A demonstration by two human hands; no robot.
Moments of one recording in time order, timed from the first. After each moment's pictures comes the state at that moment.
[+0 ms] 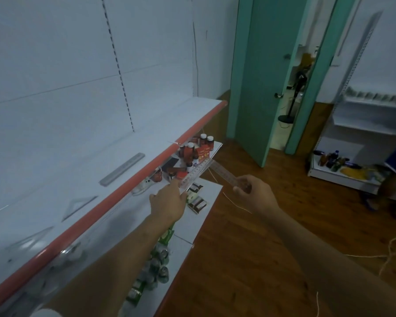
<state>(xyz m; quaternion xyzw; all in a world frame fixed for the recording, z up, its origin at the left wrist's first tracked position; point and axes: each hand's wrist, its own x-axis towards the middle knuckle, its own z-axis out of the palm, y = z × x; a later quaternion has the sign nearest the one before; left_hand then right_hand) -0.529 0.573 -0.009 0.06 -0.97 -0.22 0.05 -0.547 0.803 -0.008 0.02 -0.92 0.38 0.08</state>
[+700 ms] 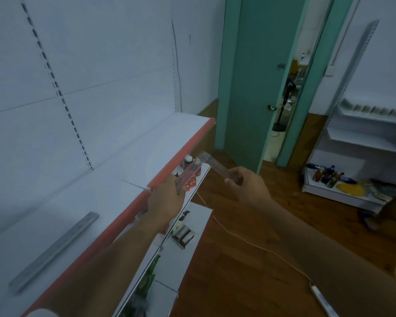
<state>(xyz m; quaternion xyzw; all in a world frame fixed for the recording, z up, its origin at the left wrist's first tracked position) -0.826 0.604 0.004 0.03 -0.96 -0.26 0.09 -0.830 0.823 0.029 0.03 -0.93 0.35 0.09</state>
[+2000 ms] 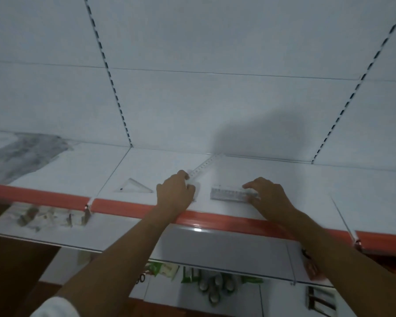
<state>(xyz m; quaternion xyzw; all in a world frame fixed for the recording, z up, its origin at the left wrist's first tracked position) -0.603 0.366 -0.033 0.59 -0.77 -0.16 0.17 -0.856 0.452 -0.049 0.68 -0.71 0.16 -0.04</state>
